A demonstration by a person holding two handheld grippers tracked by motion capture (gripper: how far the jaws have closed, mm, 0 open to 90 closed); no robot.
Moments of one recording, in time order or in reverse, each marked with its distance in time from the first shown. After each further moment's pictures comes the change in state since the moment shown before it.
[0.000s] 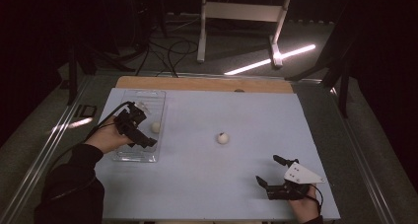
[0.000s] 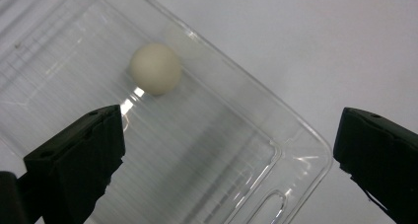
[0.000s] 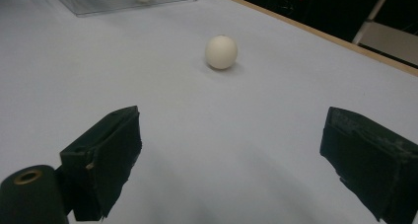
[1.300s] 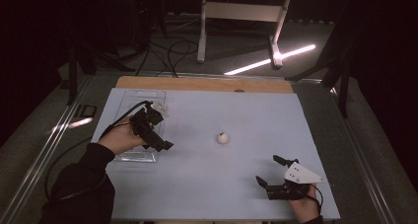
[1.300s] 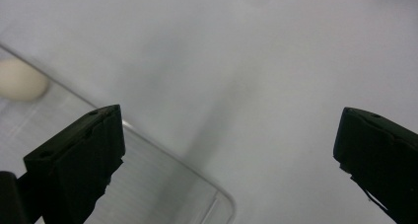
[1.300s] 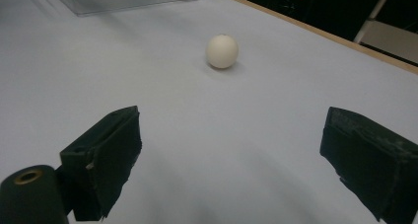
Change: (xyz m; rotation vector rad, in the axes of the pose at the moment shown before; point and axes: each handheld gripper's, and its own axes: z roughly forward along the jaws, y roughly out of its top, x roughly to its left) left arm -0.040 0.036 -0.007 -0.032 -0.068 0.094; right arm 0.000 0.000 0.000 0.003 0.002 0.006
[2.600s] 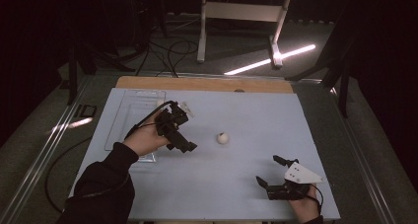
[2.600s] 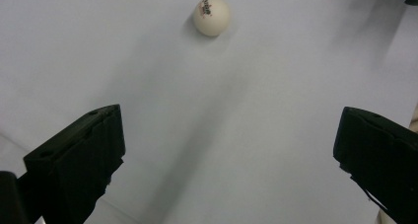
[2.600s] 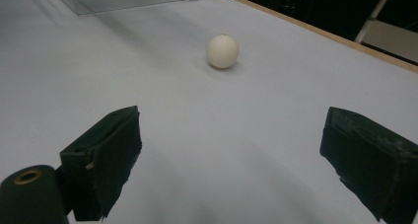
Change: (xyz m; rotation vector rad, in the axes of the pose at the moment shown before) left arm -0.037 0.051 0.019 -0.010 -0.036 0.024; right arm 0.000 0.000 0.000 0.000 0.003 0.001
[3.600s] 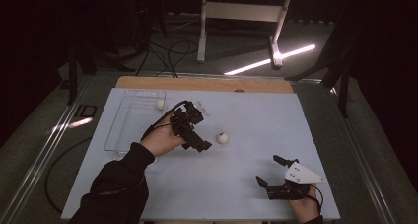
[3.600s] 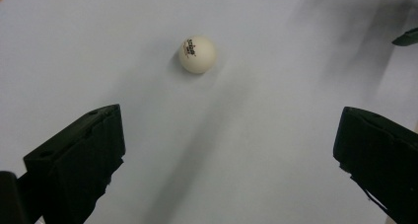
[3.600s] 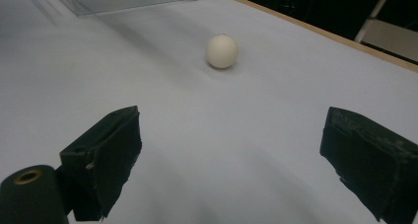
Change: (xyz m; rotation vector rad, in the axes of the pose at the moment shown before) left arm -0.016 0.028 0.017 -0.044 0.011 0.001; right arm 0.000 0.000 0.000 -0.002 -0.001 0.007
